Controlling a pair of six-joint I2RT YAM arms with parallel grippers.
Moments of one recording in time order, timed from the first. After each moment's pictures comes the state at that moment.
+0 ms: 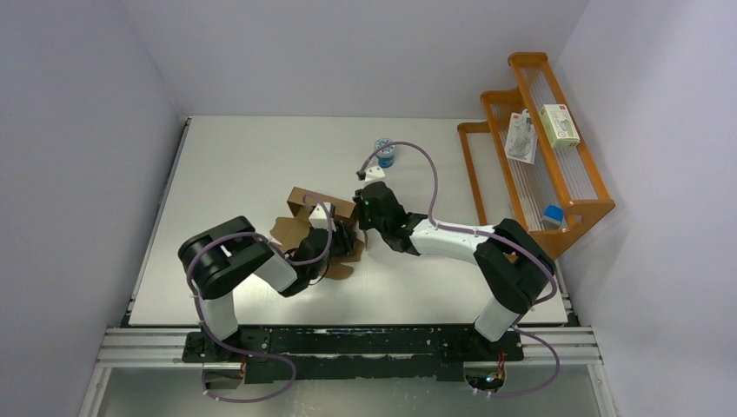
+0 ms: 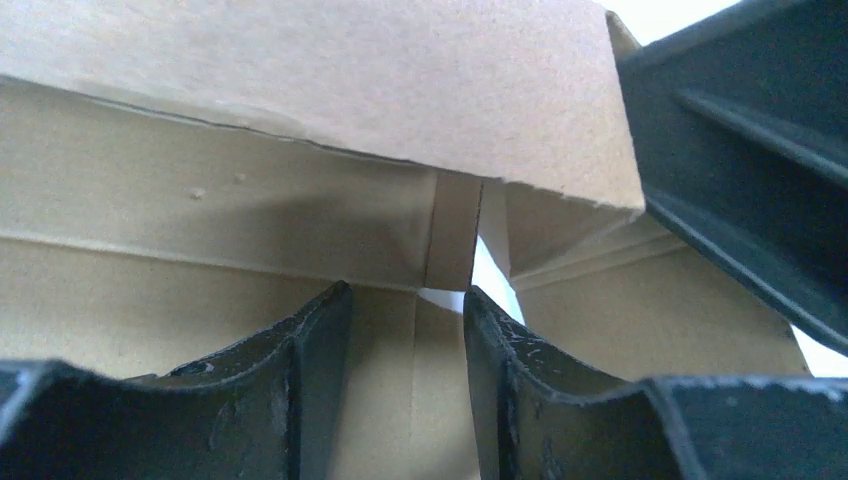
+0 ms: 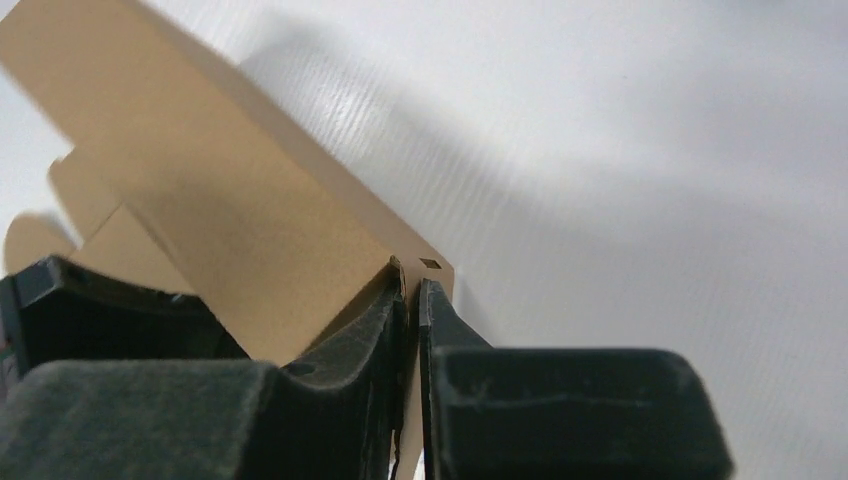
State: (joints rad) left arm -0.89 1.82 0.45 1.01 -0.42 -0.58; right arm 0.81 1.65 0.89 0.21 0.22 0.30
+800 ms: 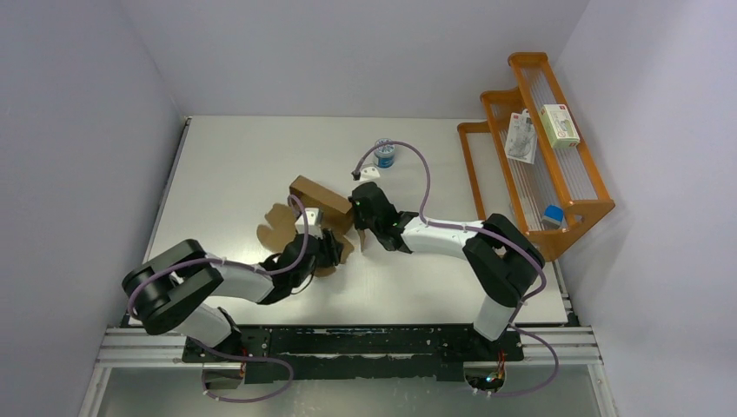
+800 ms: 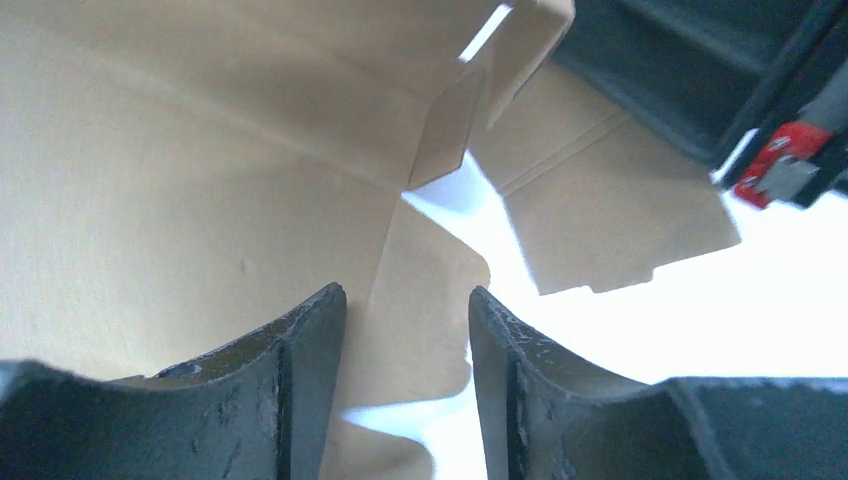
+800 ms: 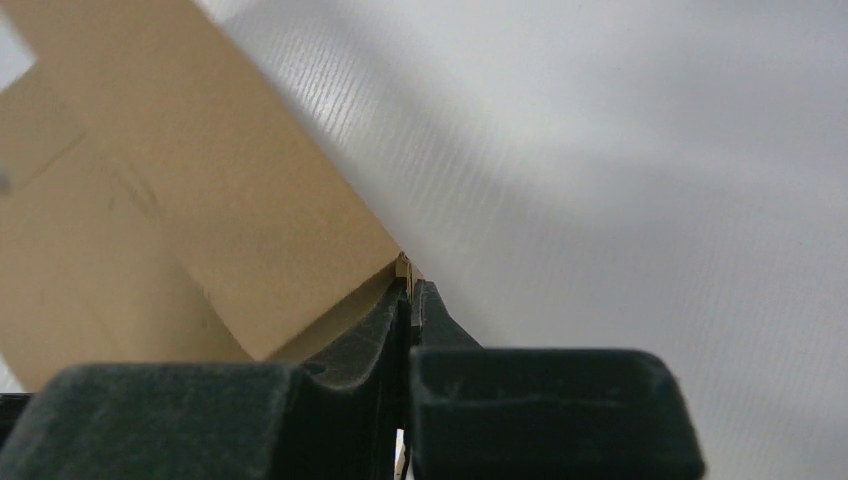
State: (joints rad) left arm -0.89 1.51 0.34 0.74 -0.37 -0.62; right arm 0.83 1.73 0.96 0.17 0.33 0.34
